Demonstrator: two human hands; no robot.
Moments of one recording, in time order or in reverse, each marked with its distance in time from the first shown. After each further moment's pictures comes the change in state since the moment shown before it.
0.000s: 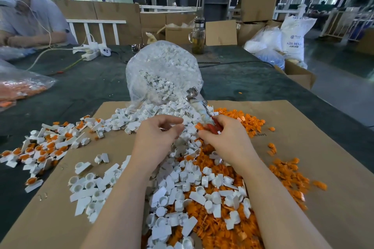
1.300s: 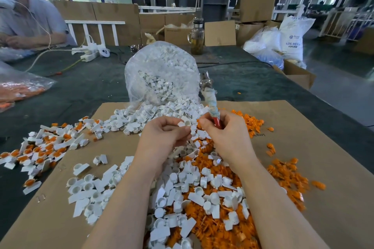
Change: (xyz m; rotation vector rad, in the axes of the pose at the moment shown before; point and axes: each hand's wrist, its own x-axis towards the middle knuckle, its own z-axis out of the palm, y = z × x) left_hand -0.001 0.004 0.009 -0.489 -0.114 -0.179; right_hand 0.001 -0.004 0.004 0.341 0.124 -0.030
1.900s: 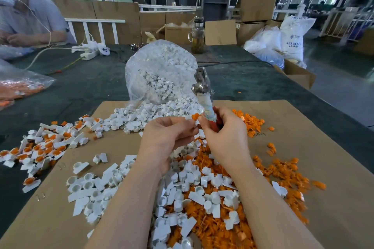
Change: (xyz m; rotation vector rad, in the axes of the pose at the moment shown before) left_hand -0.004 0.003 0.009 -0.181 -0.016 -0.064; right_hand -0.005 0.001 0.009 -0.155 0.099 -0.147
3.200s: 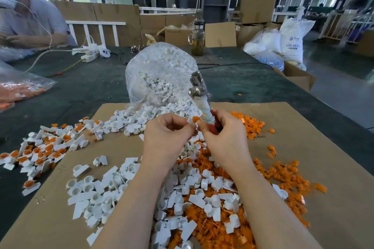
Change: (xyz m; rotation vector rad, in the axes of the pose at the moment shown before) left_hand -0.005 0.001 0.006 0.415 0.147 0.287; right_hand 0.002 -0.003 -0.002 -0.022 -0.034 -0.042
